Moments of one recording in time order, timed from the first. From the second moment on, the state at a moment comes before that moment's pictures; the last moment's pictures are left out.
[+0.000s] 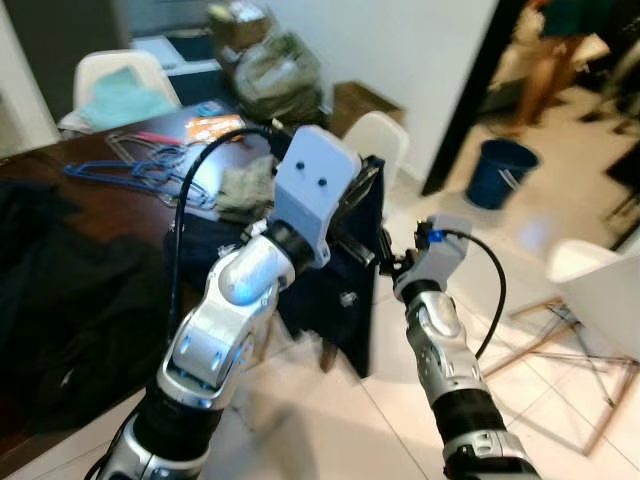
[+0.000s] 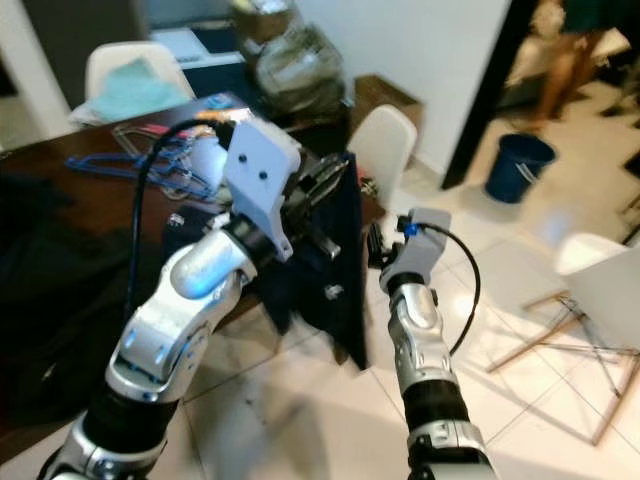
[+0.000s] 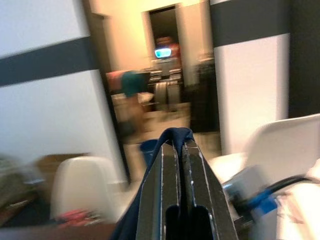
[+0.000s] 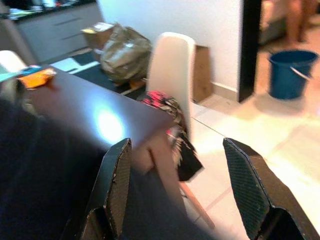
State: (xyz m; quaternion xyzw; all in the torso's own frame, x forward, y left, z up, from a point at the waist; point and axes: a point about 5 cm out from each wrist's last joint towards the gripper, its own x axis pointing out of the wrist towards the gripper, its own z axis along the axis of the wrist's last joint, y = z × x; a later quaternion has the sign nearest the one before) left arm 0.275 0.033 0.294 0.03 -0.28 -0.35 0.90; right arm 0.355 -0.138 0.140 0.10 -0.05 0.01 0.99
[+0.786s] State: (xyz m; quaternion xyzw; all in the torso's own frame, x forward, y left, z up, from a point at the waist) left arm 0.256 0.007 0.306 -0.05 -0.28 -0.45 0.85; right arm 0.353 -0.144 0.139 0.09 -0.06 -0.01 0.99
